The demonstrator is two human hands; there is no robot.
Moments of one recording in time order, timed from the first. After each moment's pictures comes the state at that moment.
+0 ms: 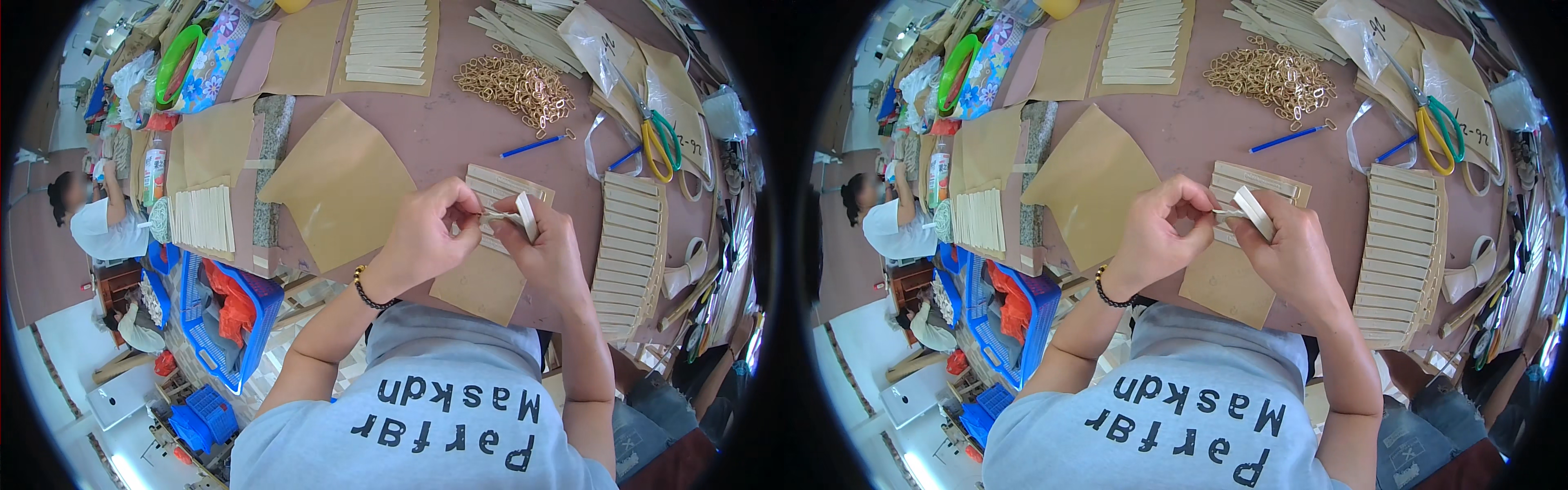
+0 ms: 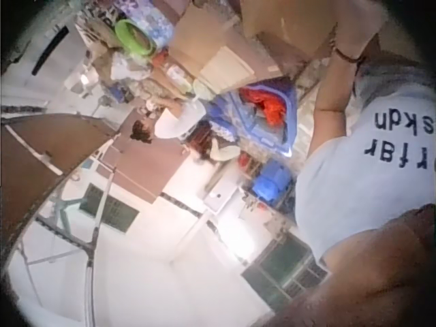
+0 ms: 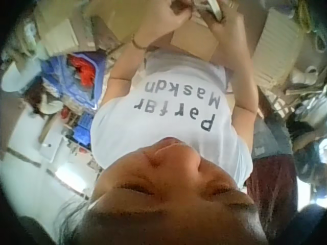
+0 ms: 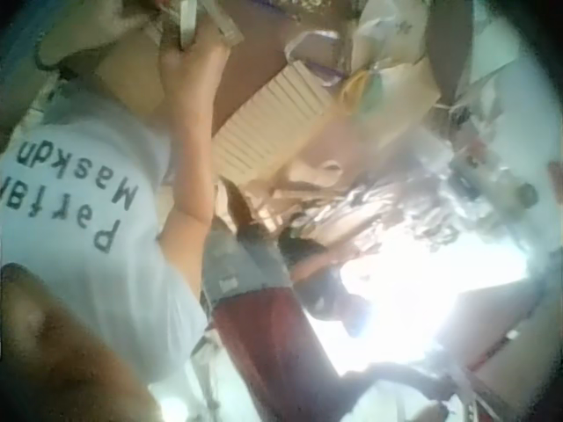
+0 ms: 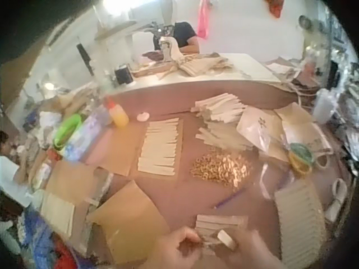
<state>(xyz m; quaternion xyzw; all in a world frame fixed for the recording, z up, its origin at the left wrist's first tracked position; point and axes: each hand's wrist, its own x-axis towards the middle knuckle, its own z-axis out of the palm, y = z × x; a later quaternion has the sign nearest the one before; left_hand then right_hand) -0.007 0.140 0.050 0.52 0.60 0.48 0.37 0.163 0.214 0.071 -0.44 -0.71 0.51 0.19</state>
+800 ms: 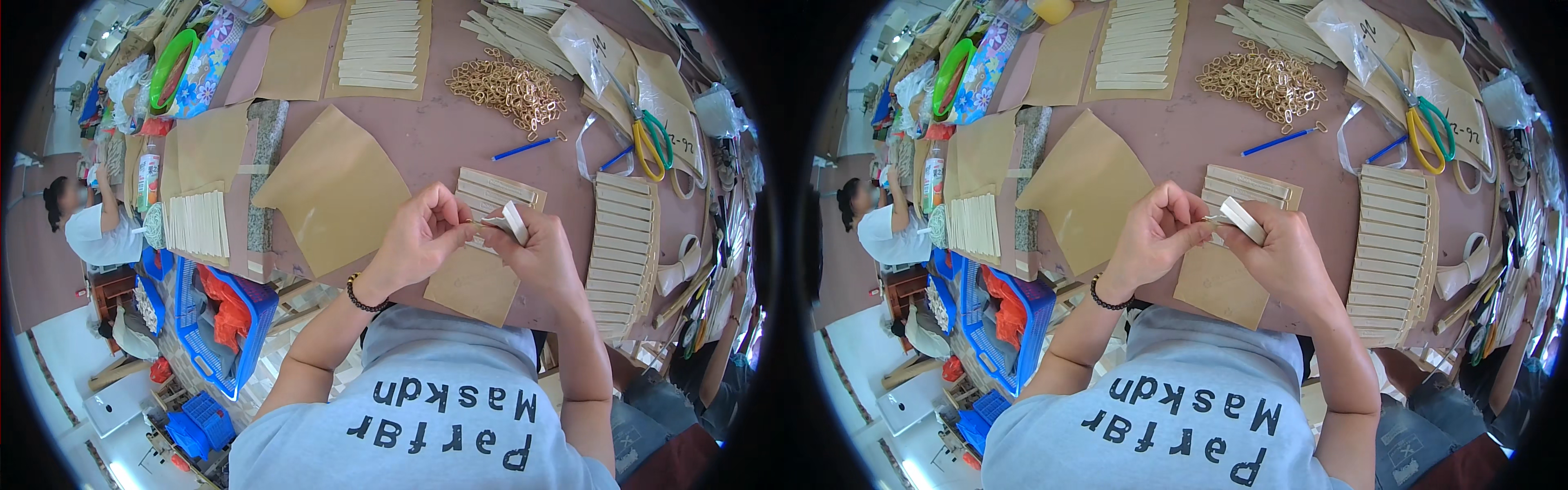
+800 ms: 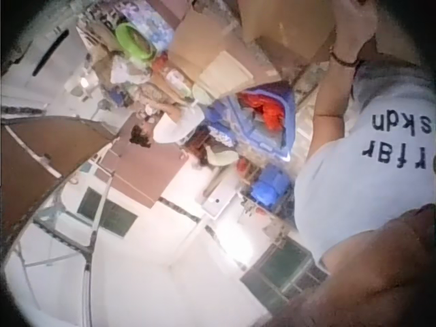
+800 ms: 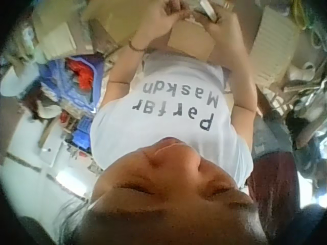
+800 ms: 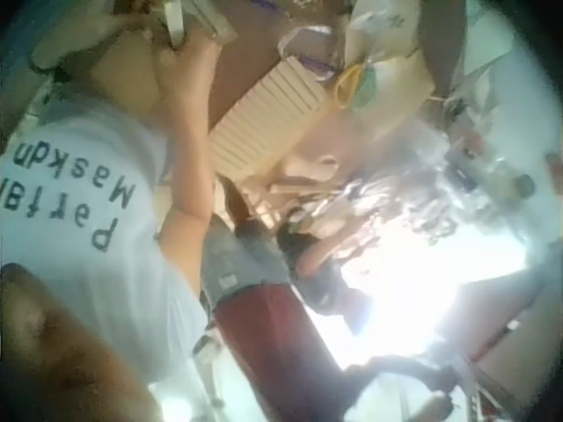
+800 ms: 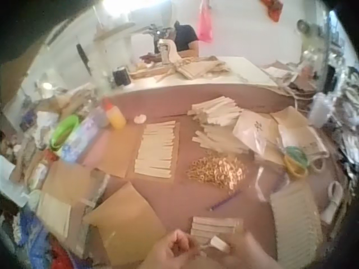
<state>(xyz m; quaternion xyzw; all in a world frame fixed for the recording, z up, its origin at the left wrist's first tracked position) -0.011 0.133 0.039 0.37 0.51 0.54 0.55 0.166 0.218 0.073 -0.43 -0.70 0.56 0.12</state>
